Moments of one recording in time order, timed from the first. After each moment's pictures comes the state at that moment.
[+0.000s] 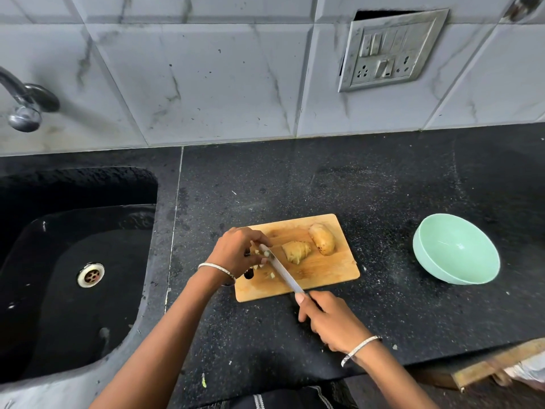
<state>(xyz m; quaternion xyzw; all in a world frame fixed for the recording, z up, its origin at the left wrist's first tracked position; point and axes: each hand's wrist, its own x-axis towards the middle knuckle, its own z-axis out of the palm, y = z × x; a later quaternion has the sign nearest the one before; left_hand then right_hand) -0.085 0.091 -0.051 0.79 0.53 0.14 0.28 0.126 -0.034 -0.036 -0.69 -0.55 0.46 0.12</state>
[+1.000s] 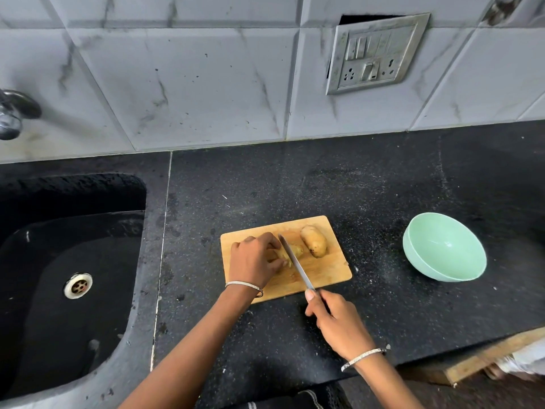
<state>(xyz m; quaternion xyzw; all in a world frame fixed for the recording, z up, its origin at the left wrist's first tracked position) -0.029 0.078 -0.072 0.75 0.60 0.19 0.22 0.141 -0.043 -0.043 -0.72 -0.54 0.39 0.17</state>
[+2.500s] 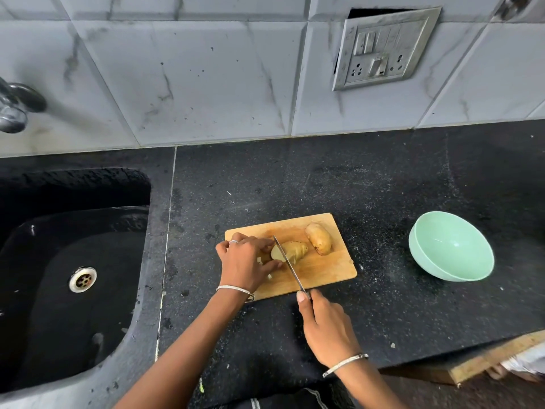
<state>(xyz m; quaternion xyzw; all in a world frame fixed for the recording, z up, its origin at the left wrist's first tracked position) -0.049 0.068 -0.067 0.73 0.63 0.19 0.18 0.110 -0.049 -0.054 -0.73 -0.60 0.31 0.13</state>
